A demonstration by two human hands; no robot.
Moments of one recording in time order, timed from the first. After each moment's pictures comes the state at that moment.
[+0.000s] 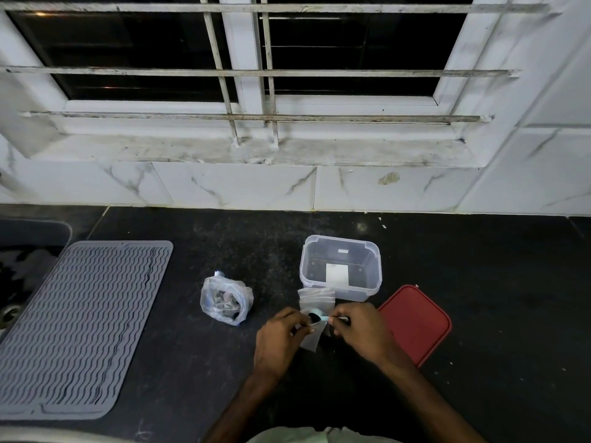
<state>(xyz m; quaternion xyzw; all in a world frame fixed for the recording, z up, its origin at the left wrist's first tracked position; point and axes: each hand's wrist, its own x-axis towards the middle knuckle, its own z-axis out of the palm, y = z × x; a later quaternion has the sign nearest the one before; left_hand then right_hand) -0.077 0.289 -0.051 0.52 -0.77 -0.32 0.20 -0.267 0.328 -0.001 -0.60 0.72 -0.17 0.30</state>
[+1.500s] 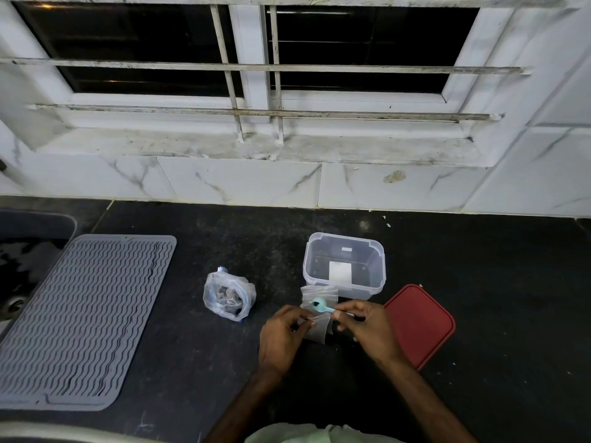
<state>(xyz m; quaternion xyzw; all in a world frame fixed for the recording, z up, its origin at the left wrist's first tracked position) -0.079 0.290 -0.069 0.53 -0.71 -0.38 0.27 -0.264 0.335 -0.021 -0.39 0.69 -0.42 0.44</state>
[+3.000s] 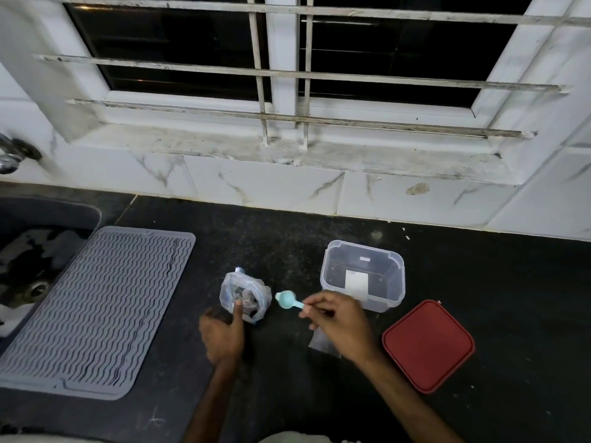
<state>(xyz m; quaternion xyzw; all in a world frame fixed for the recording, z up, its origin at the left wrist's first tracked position) 0.016 0.257 -0.076 0.80 -0.33 -0.35 0.37 -0.194 0.300 0.023 -0.49 0.63 -0.39 0.47</state>
